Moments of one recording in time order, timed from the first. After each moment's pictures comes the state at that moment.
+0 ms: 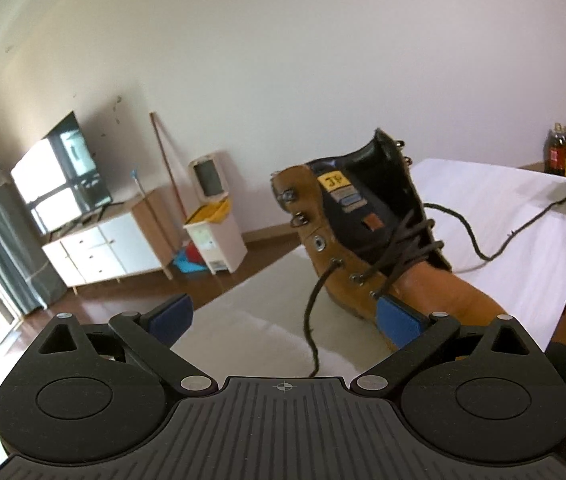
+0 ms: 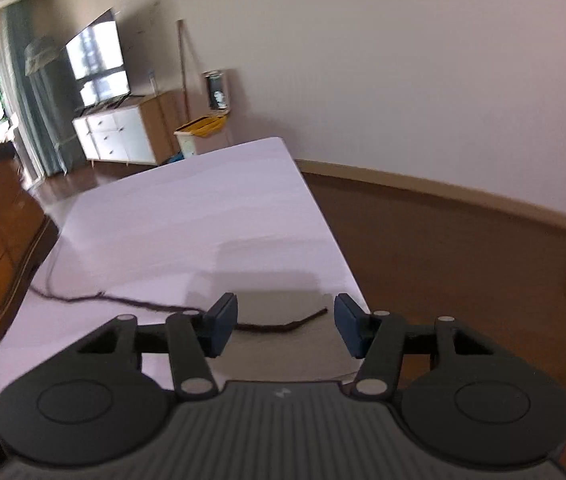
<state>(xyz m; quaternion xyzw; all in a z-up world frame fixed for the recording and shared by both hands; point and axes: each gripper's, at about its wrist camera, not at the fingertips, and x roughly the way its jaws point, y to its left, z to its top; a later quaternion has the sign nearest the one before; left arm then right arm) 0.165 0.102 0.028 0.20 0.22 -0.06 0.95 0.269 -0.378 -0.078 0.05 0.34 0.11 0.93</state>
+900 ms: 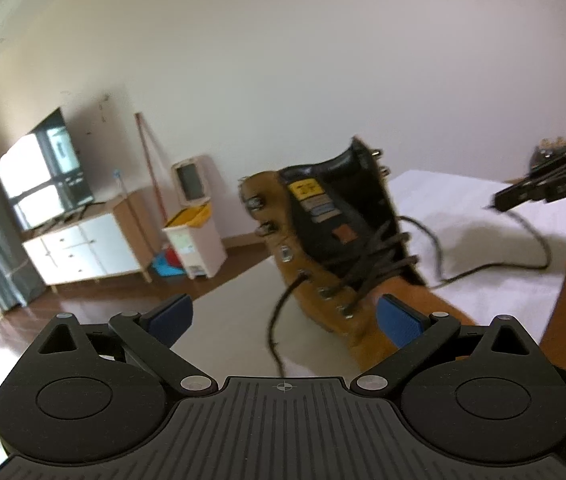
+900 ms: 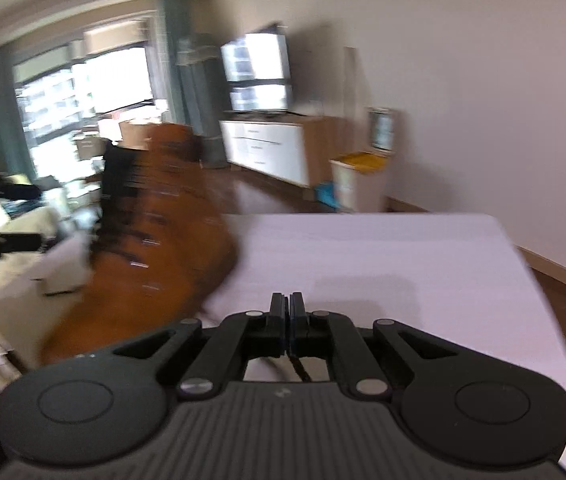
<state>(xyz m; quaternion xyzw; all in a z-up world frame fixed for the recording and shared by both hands) 0.165 0.097 0.020 0.15 0.21 -0.11 0.96 0.263 -0.225 -0.033 -0.01 0.26 0.37 0.89</state>
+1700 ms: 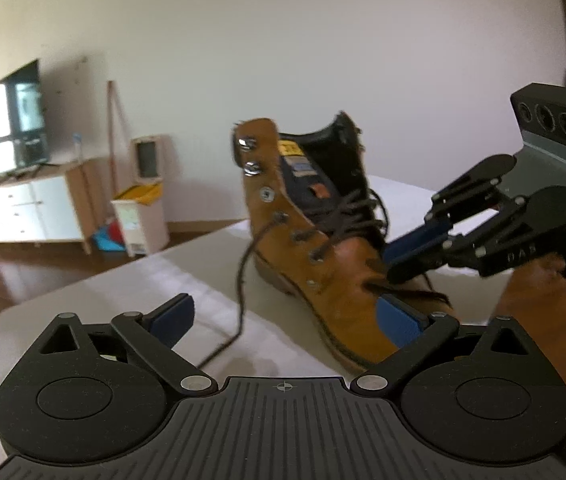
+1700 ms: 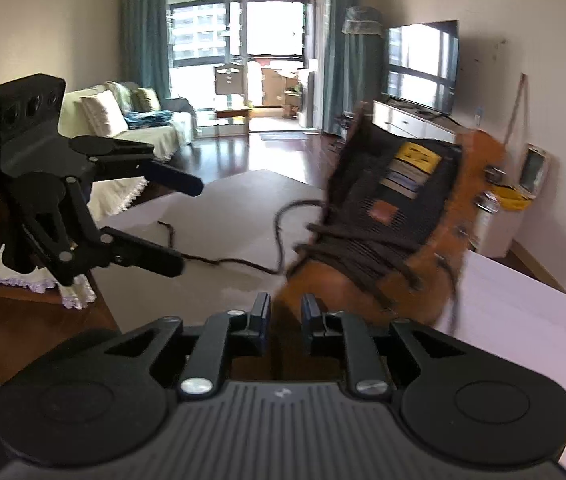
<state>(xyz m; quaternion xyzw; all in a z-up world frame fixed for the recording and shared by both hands) 0.148 0.142 -0.010 0.07 0.23 -0.17 0.96 0.223 -0.110 -0.026 -0.15 0.24 0.51 0.81</state>
